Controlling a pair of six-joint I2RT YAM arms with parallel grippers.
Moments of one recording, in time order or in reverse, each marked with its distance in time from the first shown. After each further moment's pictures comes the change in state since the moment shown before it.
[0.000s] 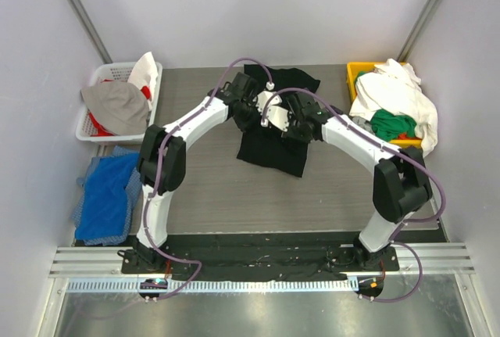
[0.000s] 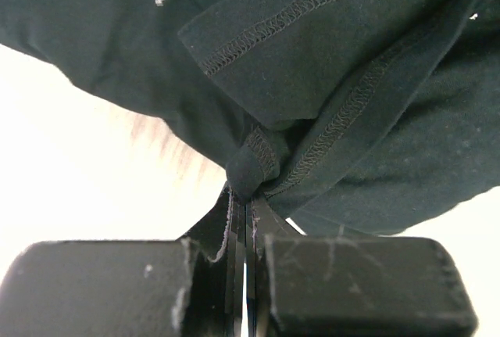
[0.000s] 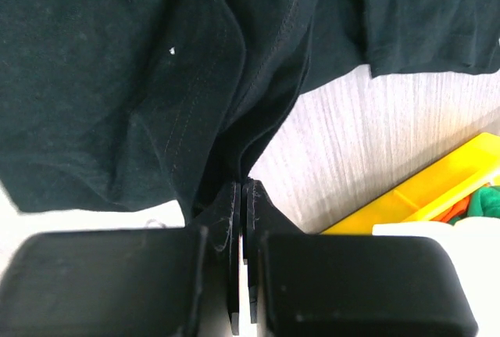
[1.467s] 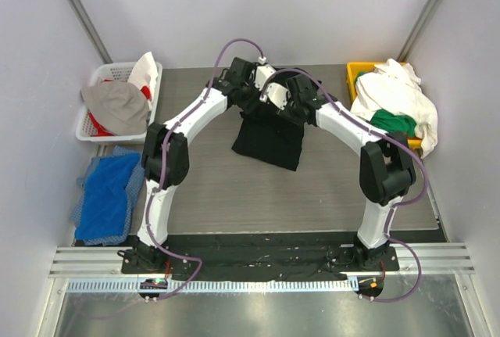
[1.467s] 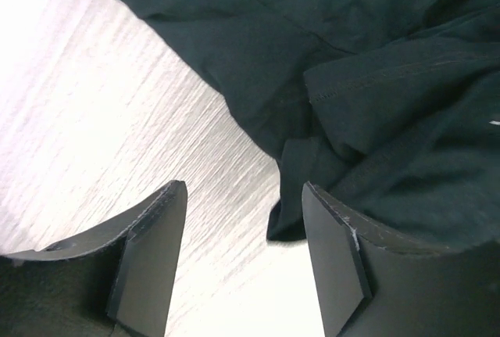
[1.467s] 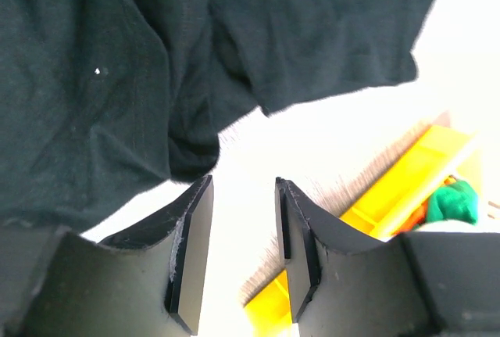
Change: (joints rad) left arm 0.039 0.126 0.212 0.124 -0.211 -0.135; right arm -0.058 0.219 0.205 0.134 0.061 0.067
